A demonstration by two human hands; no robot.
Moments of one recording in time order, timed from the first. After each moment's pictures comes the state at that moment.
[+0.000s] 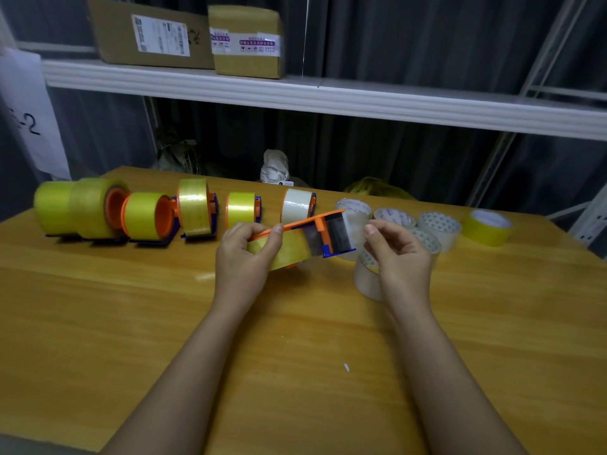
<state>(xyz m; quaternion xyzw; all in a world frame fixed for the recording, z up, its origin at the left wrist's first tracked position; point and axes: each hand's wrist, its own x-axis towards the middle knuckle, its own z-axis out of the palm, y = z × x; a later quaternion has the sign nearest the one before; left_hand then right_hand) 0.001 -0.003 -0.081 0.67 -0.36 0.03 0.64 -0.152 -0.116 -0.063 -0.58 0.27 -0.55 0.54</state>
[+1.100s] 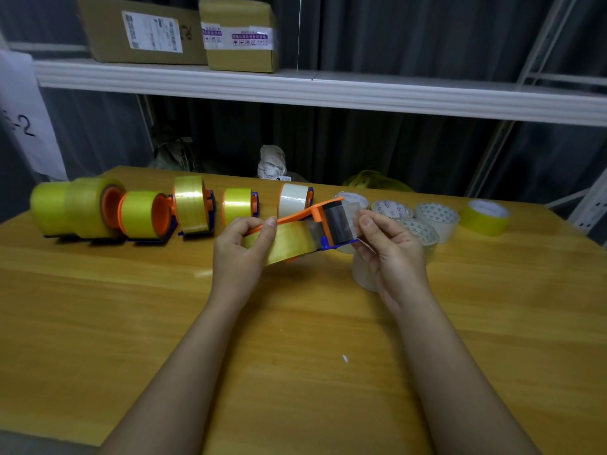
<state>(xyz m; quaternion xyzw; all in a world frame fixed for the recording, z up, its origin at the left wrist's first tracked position) -0.006 0.002 -0.075 0.65 -0.34 -0.04 0.68 -0.155 -0.111 -0.052 -0.49 0.19 -0.47 0.71</state>
